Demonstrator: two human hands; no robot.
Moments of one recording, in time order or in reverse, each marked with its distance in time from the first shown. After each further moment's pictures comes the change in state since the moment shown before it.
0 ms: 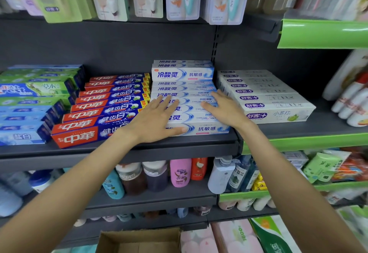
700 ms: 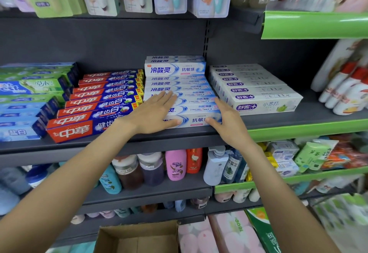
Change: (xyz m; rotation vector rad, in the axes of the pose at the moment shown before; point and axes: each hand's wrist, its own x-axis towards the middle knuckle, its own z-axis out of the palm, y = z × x) left_hand 0.005 0.008 -0.003 0.006 -0.024 0.101; right_hand -0.066 0.022 0.020 0.077 0.205 -0.124
